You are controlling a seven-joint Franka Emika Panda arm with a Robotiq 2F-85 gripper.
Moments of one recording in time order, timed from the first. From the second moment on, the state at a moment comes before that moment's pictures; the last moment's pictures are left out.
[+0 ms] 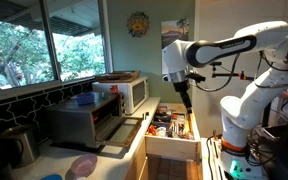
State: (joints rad) arm 0.16 -0.77 0.19 -2.49 0.02 1.48 0.01
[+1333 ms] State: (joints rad) arm -0.04 -0.71 0.10 -2.77 -0.04 2.35 0.10
